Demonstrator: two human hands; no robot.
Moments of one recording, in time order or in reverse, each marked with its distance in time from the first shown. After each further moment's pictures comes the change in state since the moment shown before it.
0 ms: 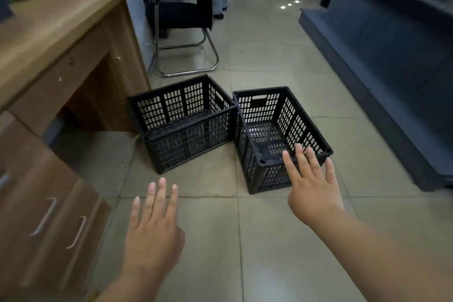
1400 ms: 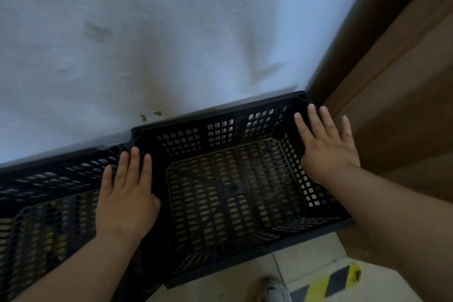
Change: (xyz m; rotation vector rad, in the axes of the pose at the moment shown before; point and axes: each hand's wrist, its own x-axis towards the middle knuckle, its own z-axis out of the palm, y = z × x) left_hand -0.572 -0.588 0.185 0.044 -0.241 -1.383; right_hand -0.198 -0.908 0.119 -0.456 -0.053 -1.200
